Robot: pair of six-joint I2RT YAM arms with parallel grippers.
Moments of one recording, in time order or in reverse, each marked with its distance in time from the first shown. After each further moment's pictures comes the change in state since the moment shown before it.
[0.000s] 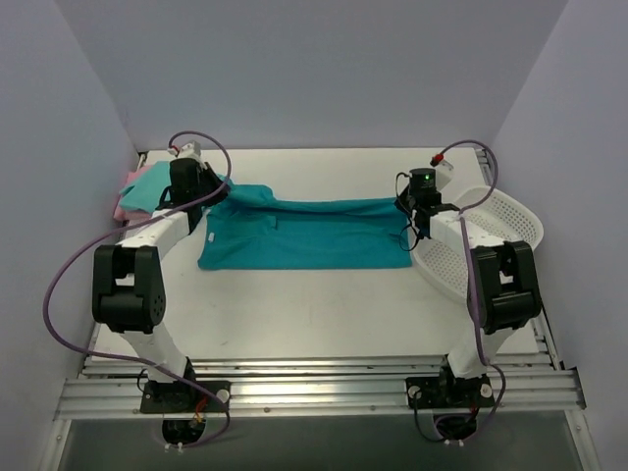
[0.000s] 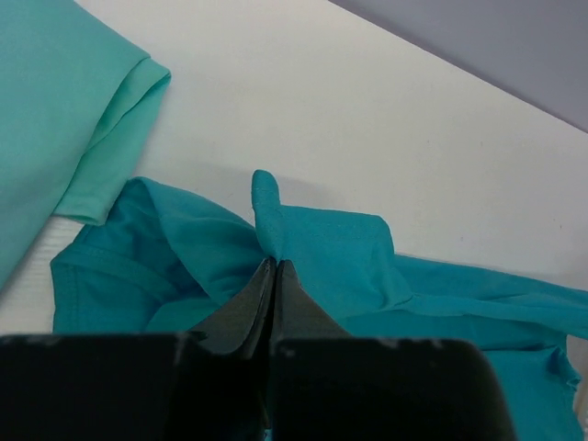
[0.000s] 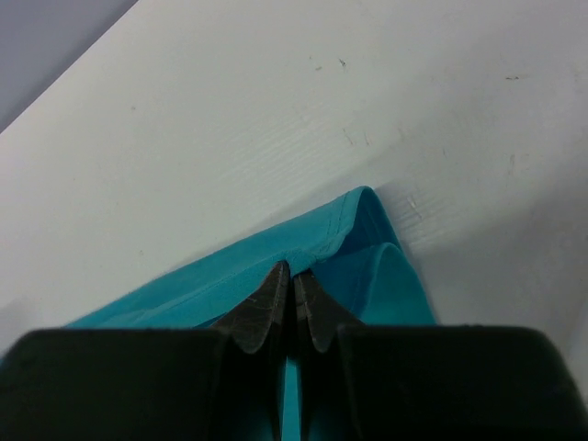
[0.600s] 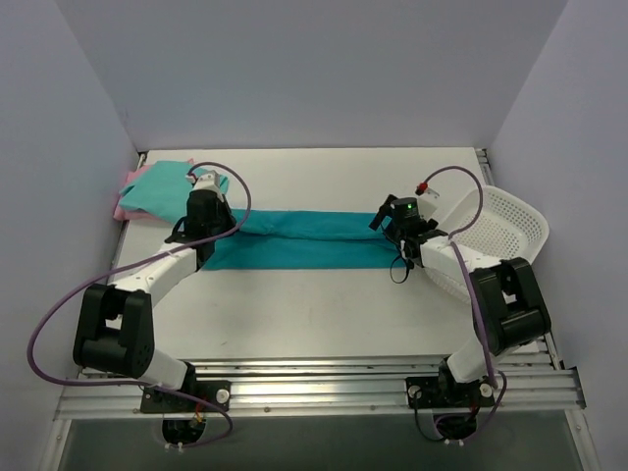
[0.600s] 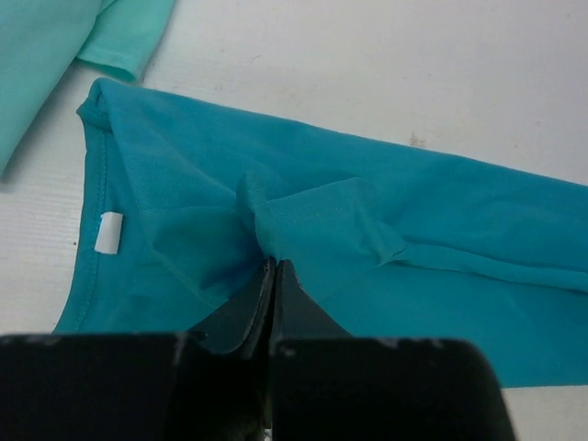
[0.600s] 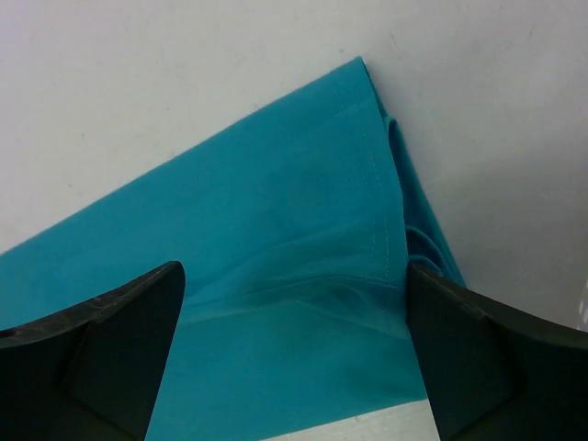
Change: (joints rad) left arm -0.160 -0.323 -0.341 -0.048 -0.225 0.117; right arm 0.127 -0.161 -0.257 -0.003 0.093 0.051
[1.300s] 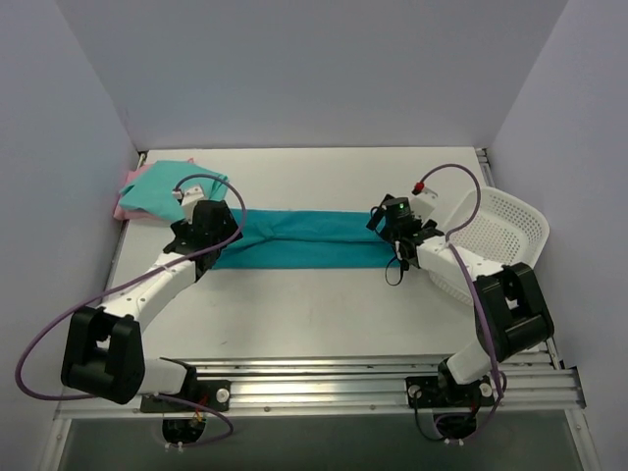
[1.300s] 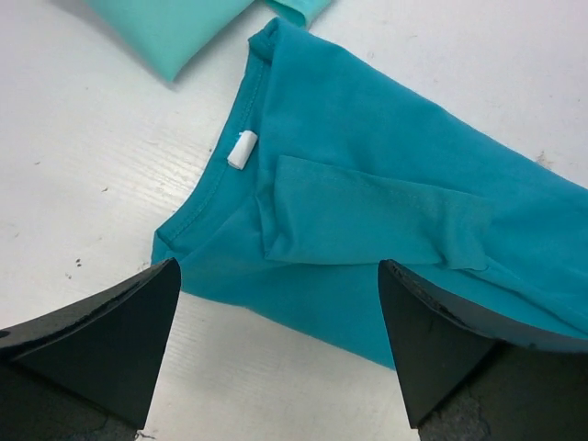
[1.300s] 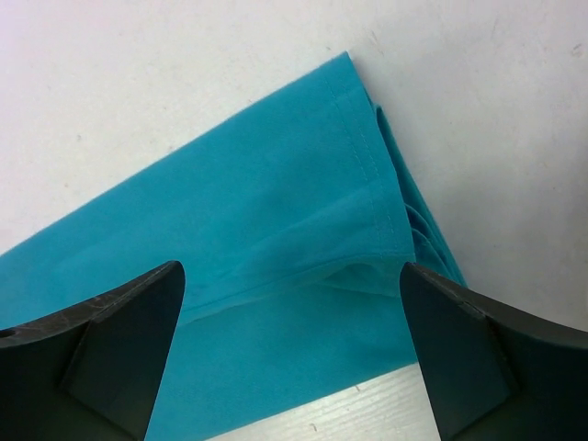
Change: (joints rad) left arm -0.091 -0.137 -0.033 -0.299 -0.404 -0.167; right arm 0.080 -0.041 0.008 -0.105 0.132 0.053
